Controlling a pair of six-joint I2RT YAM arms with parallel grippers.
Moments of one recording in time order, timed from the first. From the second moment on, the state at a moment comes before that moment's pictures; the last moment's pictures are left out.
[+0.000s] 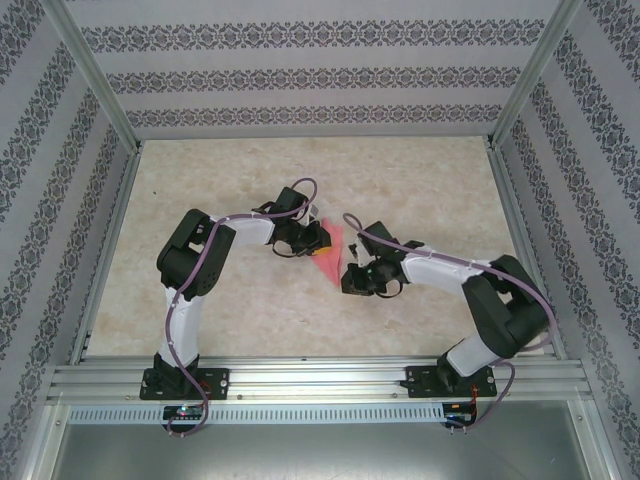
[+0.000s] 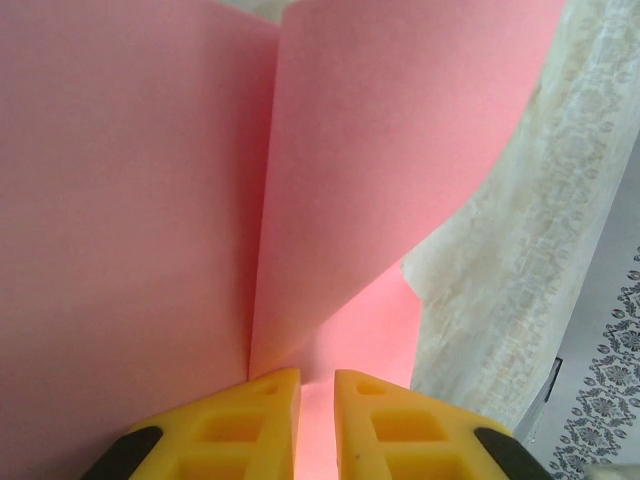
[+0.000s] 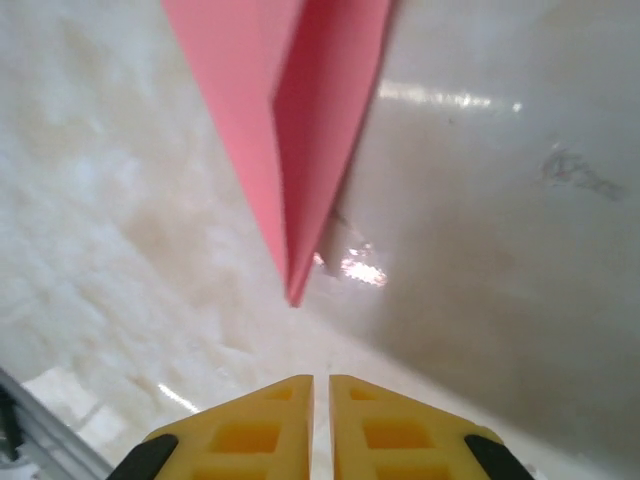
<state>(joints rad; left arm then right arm) -0.53 2.11 1.28 -0.15 0.63 -0.86 0.57 1.53 0.76 -0.39 -0.45 0.54</state>
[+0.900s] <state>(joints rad) -0.52 2.11 1.28 -0.15 0.63 -0.86 0.56 1.77 0.89 -0.22 -0.40 0.58</state>
